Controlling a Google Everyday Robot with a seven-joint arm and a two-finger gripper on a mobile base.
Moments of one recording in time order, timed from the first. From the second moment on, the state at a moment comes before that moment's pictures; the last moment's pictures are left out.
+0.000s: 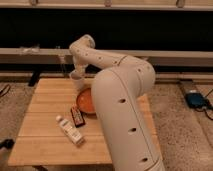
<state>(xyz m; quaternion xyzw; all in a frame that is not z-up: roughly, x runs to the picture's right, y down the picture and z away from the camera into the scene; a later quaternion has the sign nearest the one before) -0.160 -0.149 0.929 -0.14 -0.02 0.66 0.74</state>
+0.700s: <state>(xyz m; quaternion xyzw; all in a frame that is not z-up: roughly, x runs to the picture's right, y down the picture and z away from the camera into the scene) -0.188 -0.113 0.908 -0.18 -0.04 0.63 0.75</state>
